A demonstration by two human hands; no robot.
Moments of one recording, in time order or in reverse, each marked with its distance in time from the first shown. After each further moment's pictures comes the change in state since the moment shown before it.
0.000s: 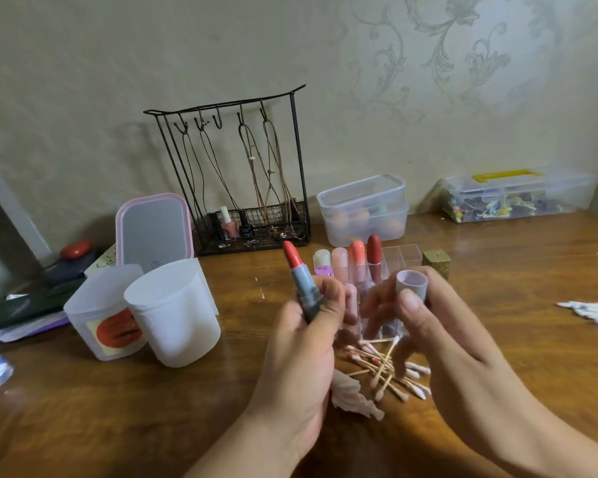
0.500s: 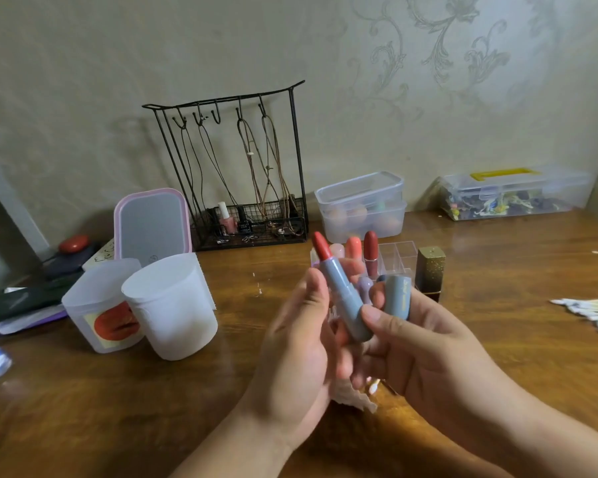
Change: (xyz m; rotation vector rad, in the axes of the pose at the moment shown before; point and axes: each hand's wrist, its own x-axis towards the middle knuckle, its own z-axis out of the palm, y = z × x) left_hand -0.004 0.003 -0.003 -0.051 -0.300 -0.015; right_hand 0.007 -0.007 0.011 0.605 -0.136 0.307
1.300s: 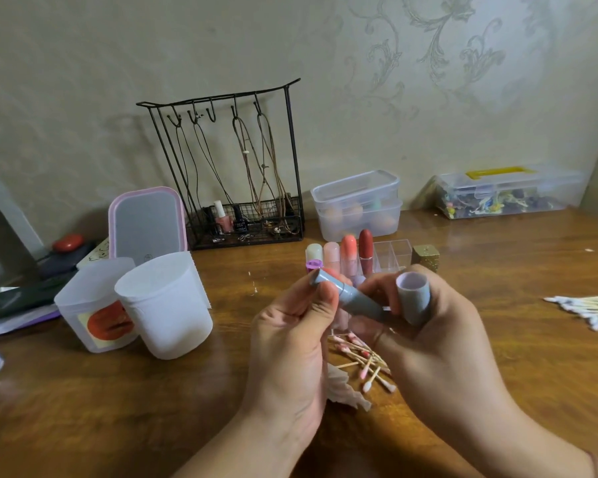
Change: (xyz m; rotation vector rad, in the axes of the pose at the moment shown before) left_hand 0.010 -0.014 0.000 -0.111 0.246 0.168; right_hand -0.009 -0.002 0.004 -0.791 0.416 -0.371
